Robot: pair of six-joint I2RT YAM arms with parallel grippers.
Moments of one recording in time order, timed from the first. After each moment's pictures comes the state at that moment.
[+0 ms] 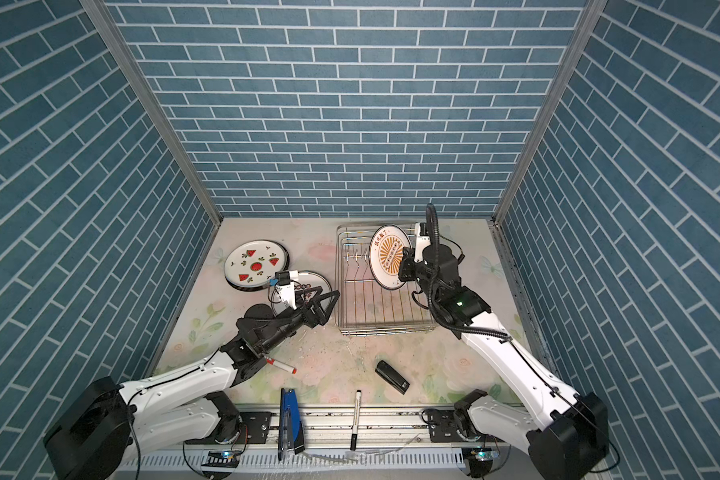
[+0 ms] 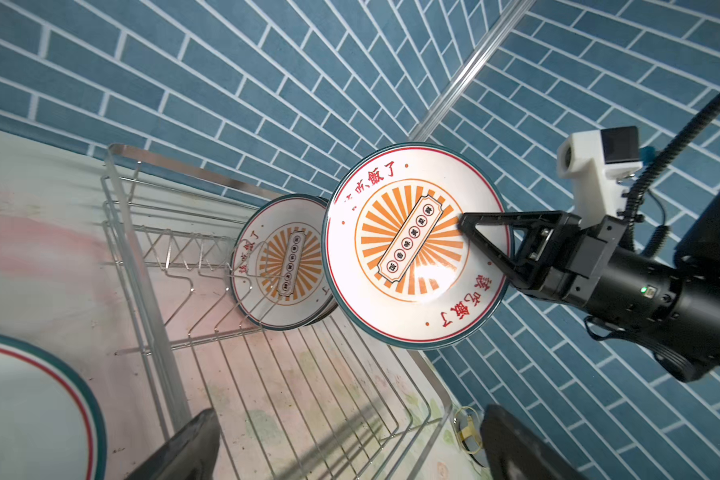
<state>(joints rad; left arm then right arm) -0.73 1.09 0.37 0.72 0.11 -0.68 0.54 1.06 0.91 -0.13 0.07 0.34</state>
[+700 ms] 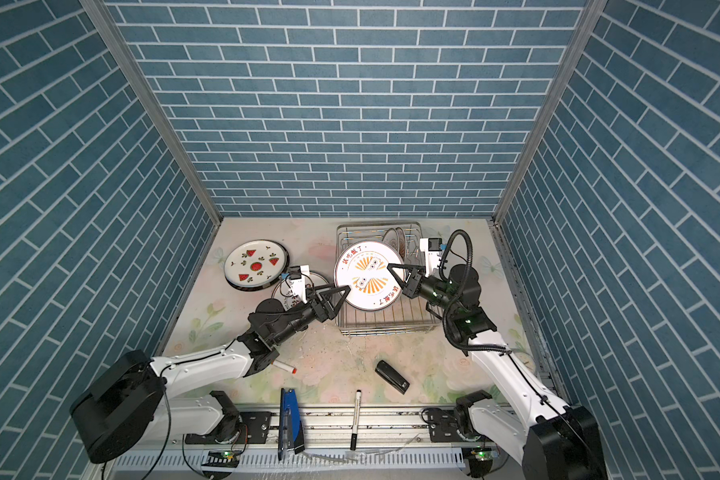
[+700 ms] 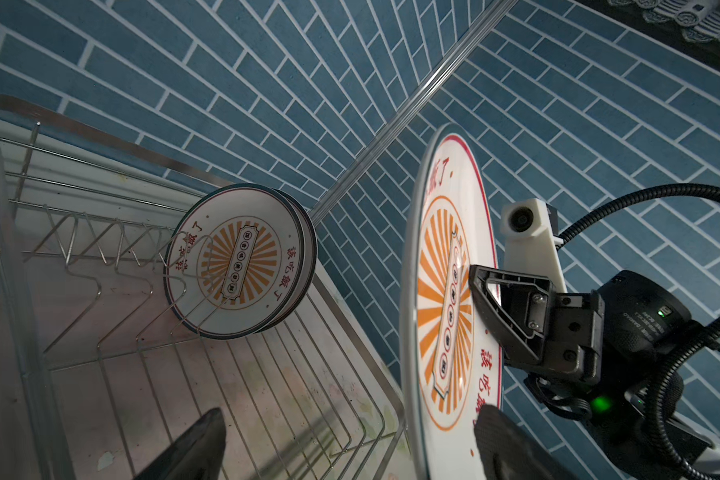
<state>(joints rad) -0.75 1.31 0.45 0.92 0.14 -0.80 0.36 1.02 0.63 0.37 -0.67 0.75</state>
